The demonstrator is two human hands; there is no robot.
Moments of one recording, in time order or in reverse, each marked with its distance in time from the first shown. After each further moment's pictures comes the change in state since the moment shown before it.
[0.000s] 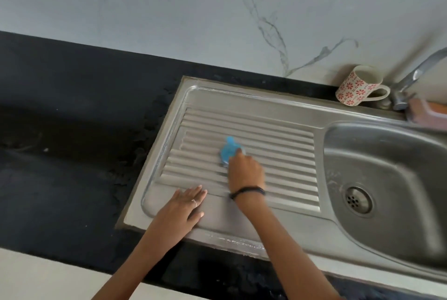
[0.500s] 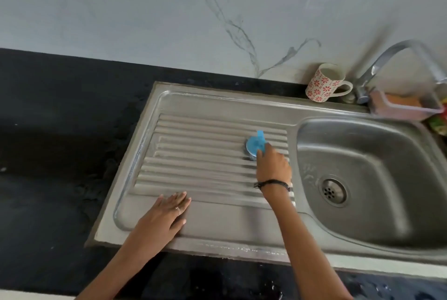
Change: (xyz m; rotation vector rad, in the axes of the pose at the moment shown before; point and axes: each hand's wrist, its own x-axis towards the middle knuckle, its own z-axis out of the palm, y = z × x) left_hand 0.006 0.001 0.004 0.107 -0.148 0.015; right_hand 0.028 0.096 -0.024 0.082 0.194 0.212
